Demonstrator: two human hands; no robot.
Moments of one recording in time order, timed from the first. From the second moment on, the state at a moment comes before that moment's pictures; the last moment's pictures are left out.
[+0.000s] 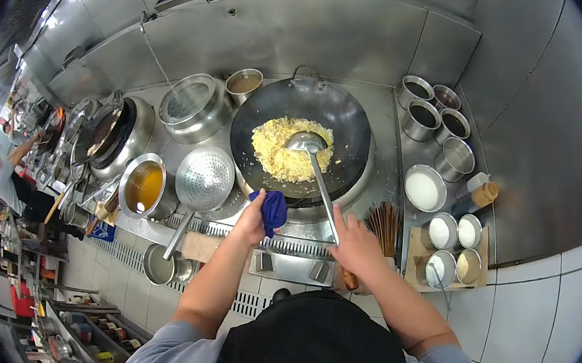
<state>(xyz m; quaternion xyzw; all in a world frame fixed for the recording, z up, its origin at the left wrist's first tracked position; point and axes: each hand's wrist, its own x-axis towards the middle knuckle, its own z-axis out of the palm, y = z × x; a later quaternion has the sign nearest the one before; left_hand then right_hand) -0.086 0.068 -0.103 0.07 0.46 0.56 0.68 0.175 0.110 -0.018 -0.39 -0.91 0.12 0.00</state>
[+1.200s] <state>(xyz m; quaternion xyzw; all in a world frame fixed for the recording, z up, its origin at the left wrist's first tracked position) -0.071 0.033 -0.076 0.04 0.53 0.56 0.63 0.187 0.108 0.051 -0.53 -0.82 0.21 -0.04</state>
